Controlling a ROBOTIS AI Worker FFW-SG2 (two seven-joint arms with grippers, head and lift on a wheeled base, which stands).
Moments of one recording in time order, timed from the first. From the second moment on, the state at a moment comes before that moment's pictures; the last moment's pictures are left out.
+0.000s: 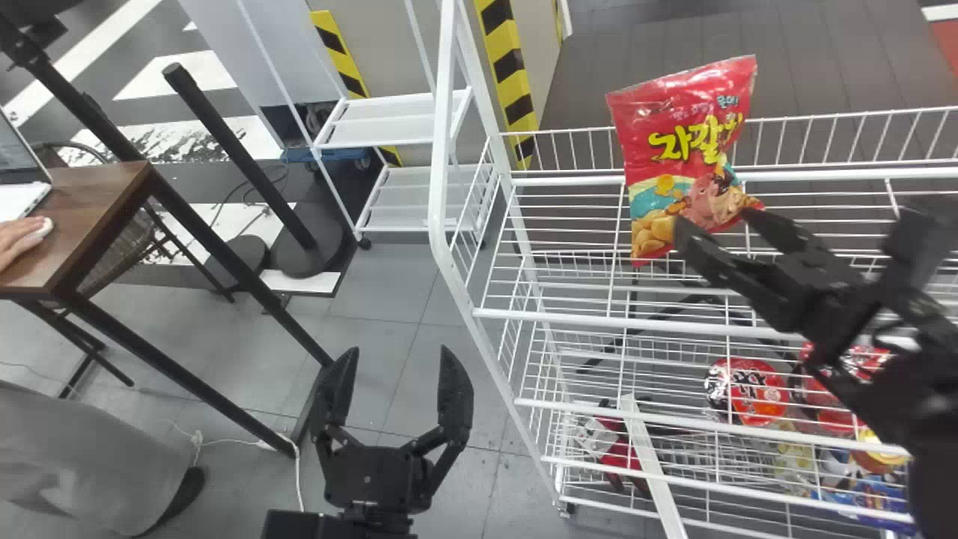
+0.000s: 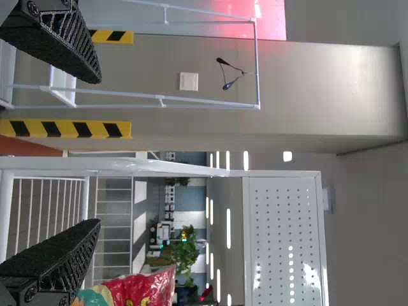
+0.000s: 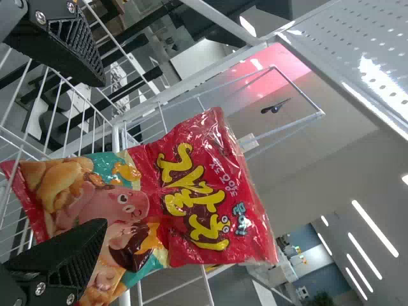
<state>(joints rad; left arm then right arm) 0.71 0.13 0.03 -1.75 0.10 -0.71 0.11 0.01 -0.02 0.20 -1.47 -0.44 0.08 0.42</state>
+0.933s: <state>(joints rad) 0.67 0.12 -0.20 -1.85 0.00 -0.39 0.14 0.60 -0.07 -0.21 -1.68 -0.32 -0.45 0.47</state>
